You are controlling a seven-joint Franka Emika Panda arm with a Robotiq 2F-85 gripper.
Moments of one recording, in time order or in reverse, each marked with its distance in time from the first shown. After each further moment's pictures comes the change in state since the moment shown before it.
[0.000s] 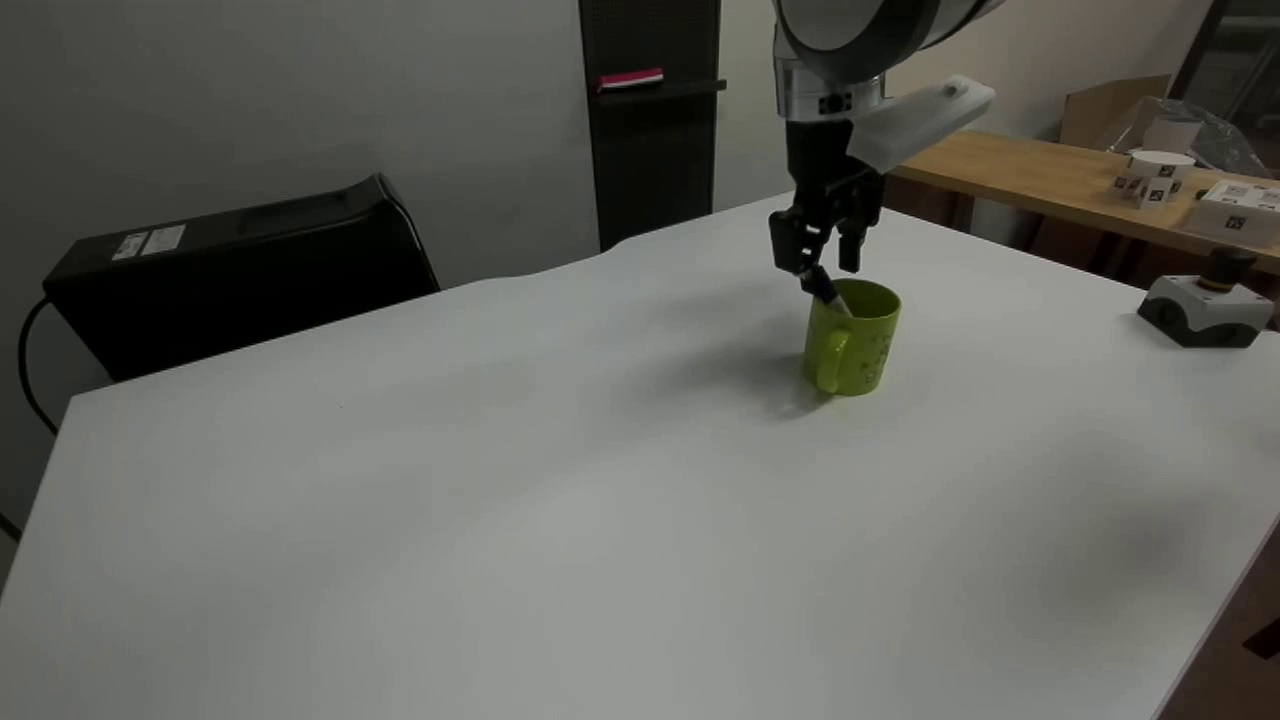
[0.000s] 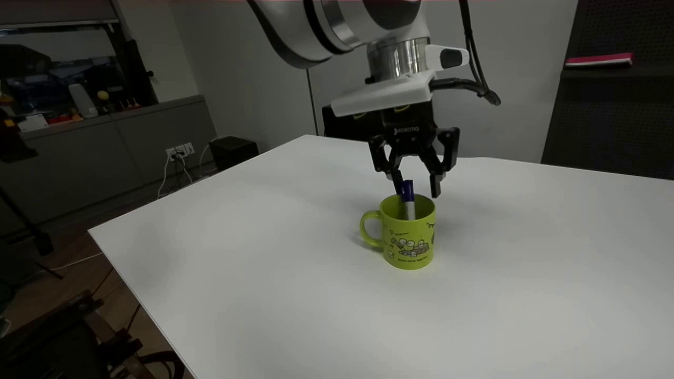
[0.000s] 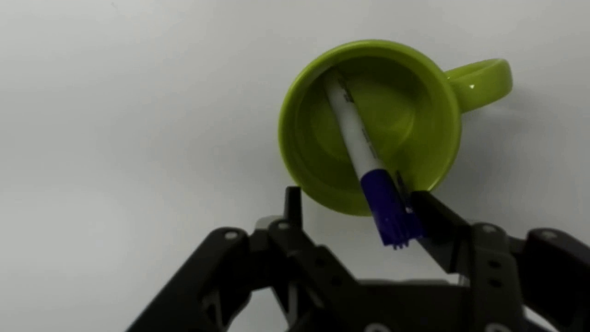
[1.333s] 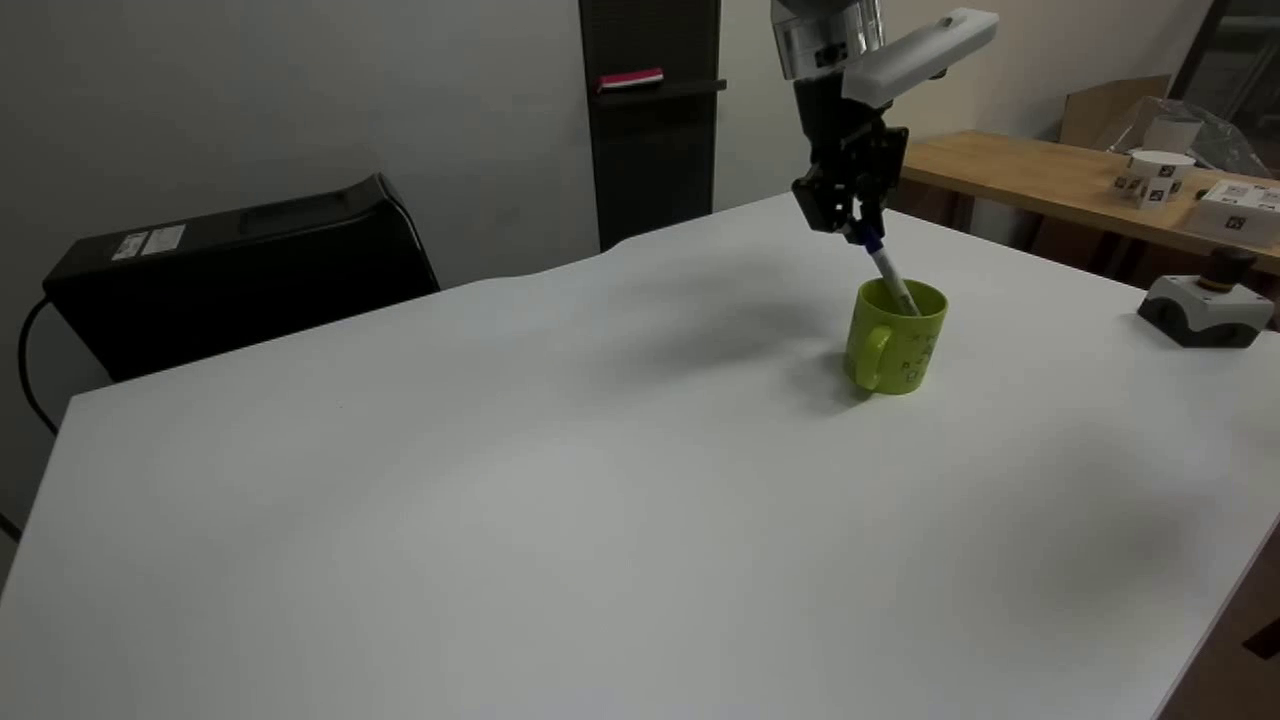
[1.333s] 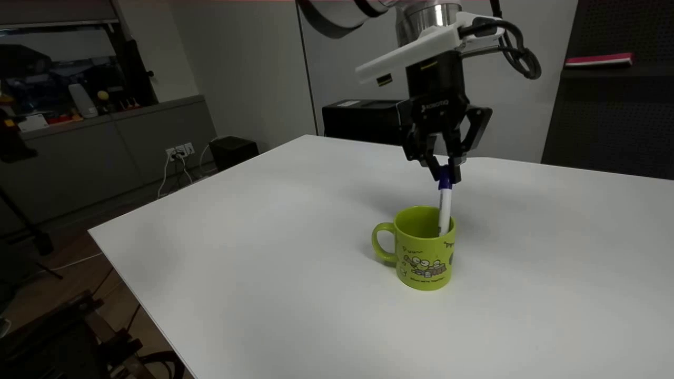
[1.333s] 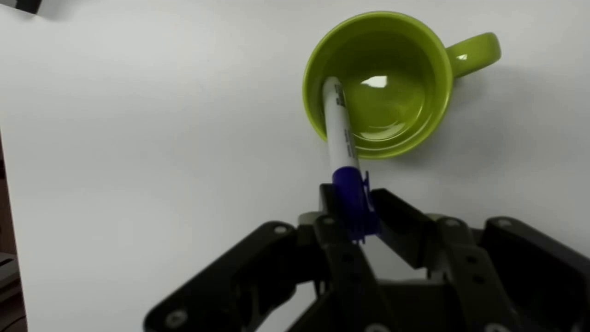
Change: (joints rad) arm -0.005 0.054 -0.034 0.214 -0.044 -0.317 0.067
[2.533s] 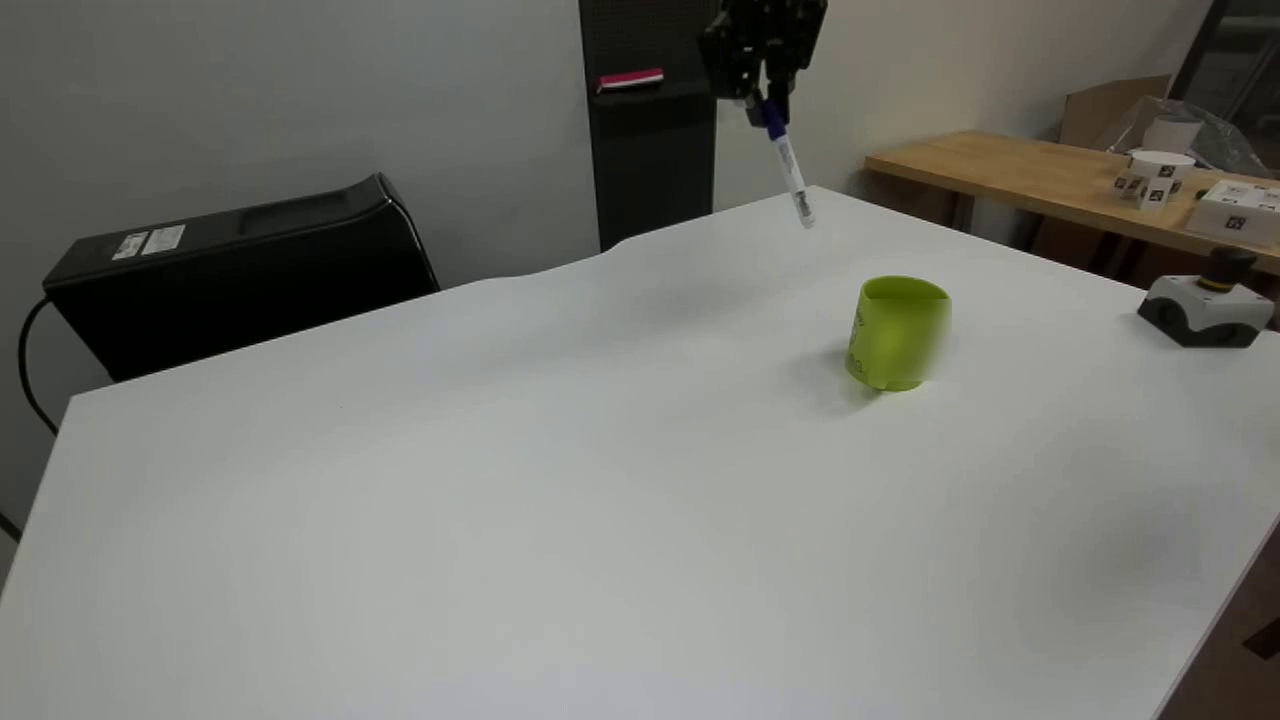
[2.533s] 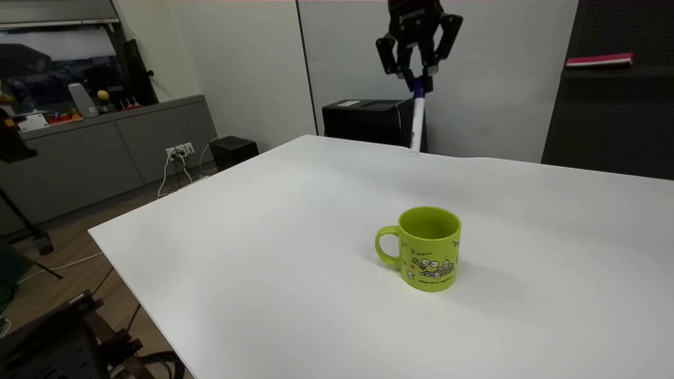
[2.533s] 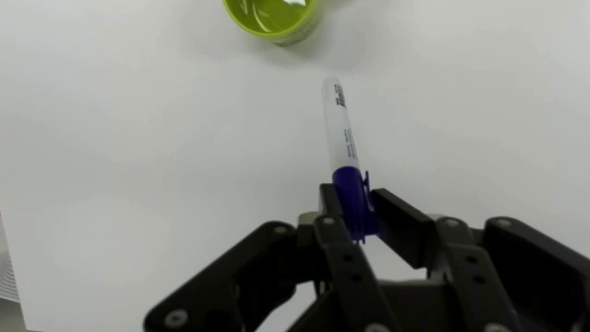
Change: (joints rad) arm -0.008 -0.057 0.107 0.221 0.099 -0.128 -0.069
